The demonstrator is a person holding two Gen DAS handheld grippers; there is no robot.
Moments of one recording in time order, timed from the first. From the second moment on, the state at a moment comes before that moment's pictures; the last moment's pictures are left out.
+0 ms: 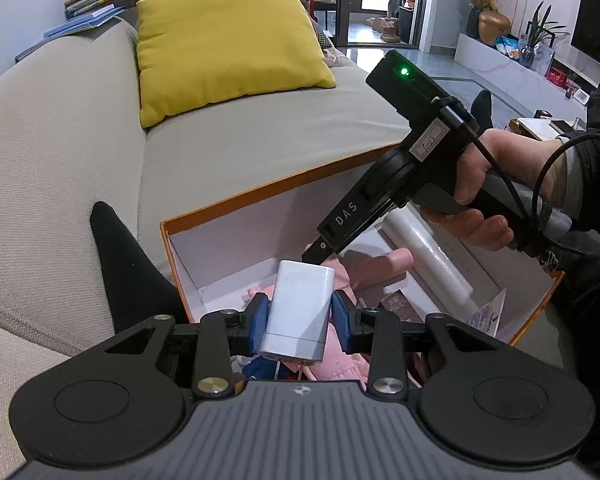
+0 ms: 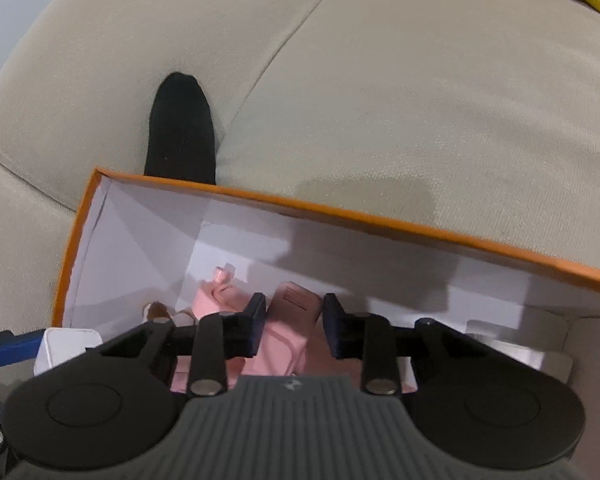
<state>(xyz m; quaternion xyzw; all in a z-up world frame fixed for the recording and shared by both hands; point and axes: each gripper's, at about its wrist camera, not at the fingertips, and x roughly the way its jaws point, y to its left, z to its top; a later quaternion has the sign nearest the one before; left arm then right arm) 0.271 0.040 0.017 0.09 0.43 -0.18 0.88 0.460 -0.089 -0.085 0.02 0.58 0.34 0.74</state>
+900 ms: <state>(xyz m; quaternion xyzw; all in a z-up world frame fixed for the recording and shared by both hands) 0.271 0.047 0.021 0.08 0.42 -0.16 0.89 0.440 -0.056 -0.083 -0.13 0.56 0.40 0.71</state>
